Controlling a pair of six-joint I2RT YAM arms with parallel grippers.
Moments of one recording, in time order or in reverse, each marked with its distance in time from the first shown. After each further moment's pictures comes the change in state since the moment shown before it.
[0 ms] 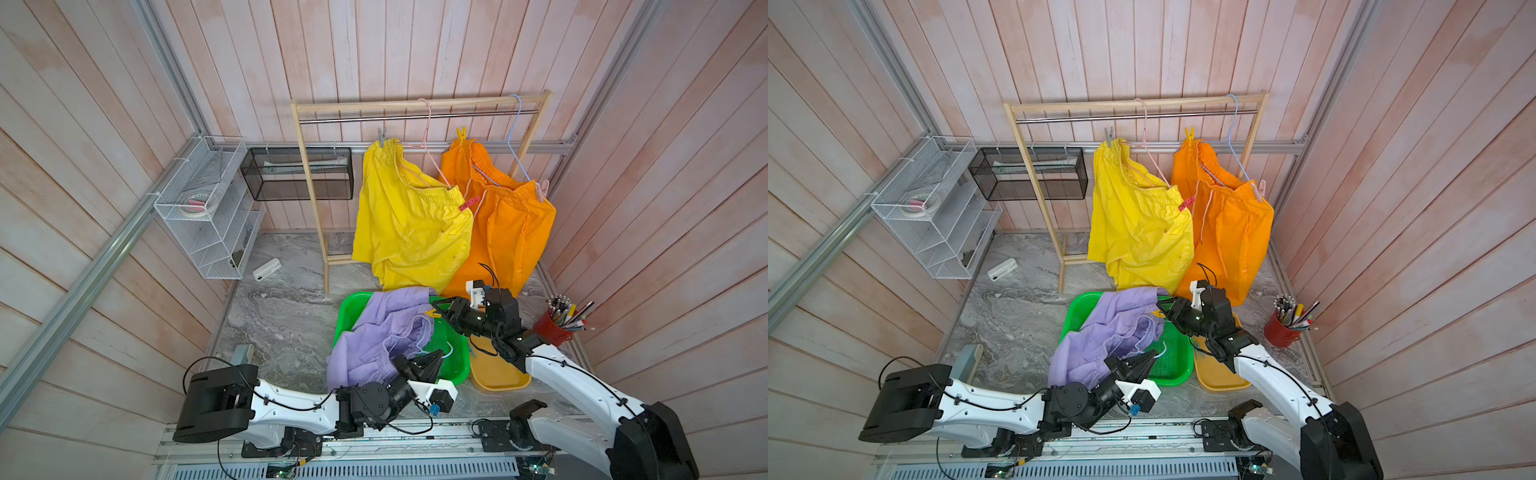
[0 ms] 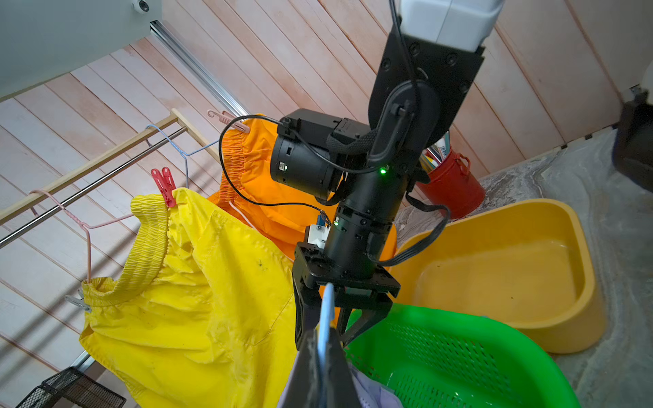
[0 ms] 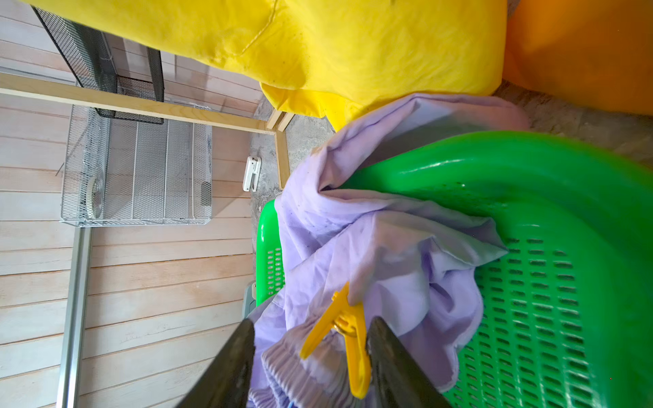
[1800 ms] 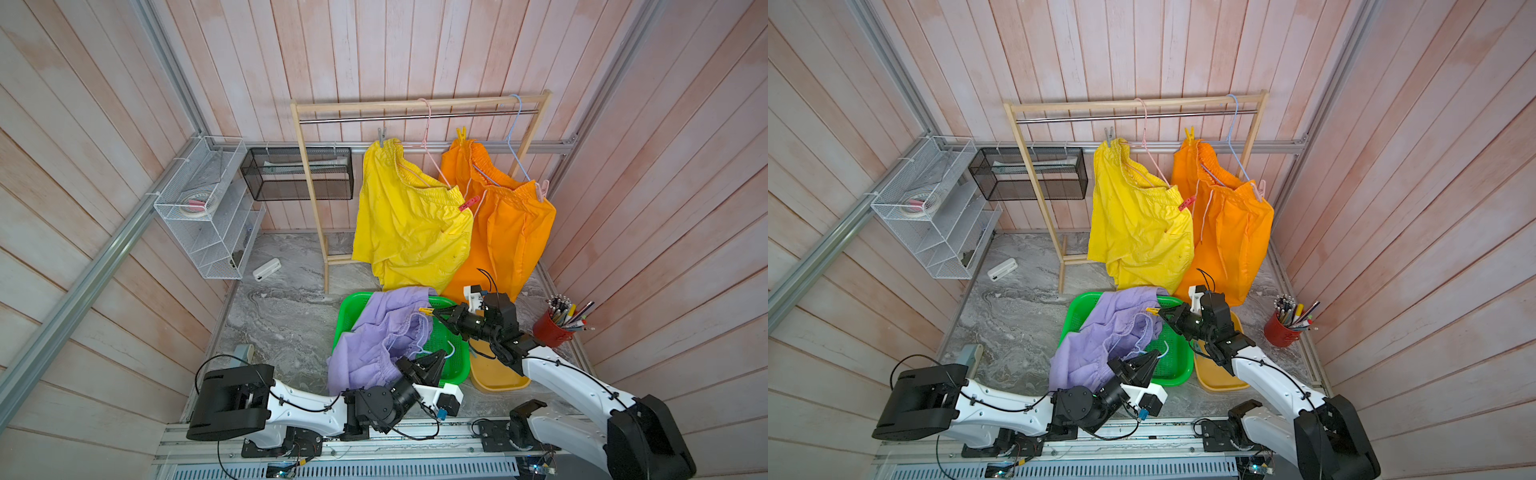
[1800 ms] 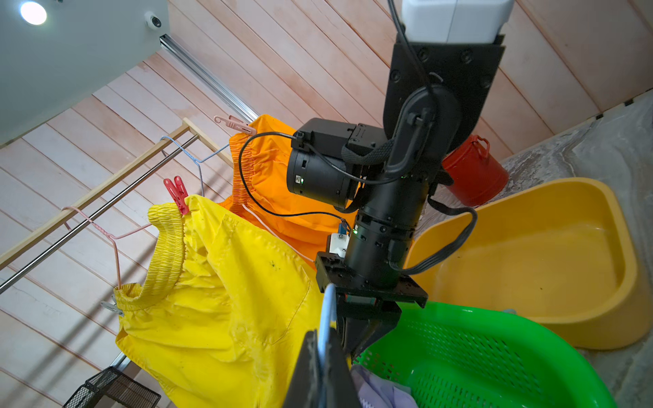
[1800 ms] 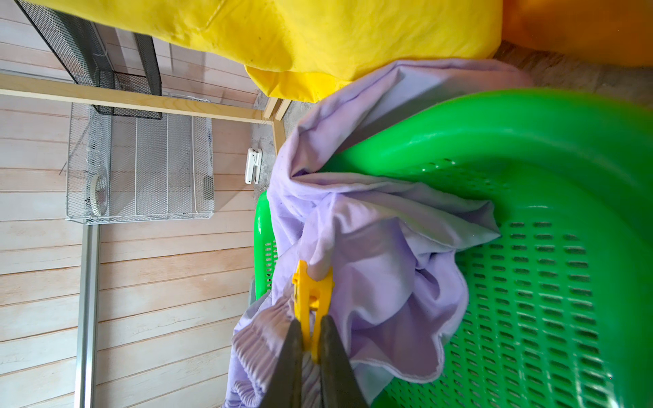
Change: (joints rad) left arm -0.019 0.076 0.011 0.106 -0.062 0.110; right arm -0.011 0.017 -0.068 0.090 -0.043 0.042
